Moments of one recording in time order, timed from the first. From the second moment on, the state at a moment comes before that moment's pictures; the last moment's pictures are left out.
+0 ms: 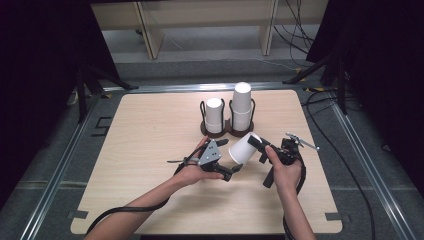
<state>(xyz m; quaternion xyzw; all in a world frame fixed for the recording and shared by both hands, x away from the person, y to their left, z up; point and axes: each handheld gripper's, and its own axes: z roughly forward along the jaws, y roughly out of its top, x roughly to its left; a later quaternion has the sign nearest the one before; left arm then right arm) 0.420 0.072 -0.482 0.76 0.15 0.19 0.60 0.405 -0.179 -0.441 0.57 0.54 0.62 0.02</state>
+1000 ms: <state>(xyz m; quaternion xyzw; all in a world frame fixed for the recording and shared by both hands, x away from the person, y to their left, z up) 0.425 0.061 -0.490 0.76 0.15 0.19 0.60 0.406 -0.175 -0.437 0.57 0.53 0.62 0.01</state>
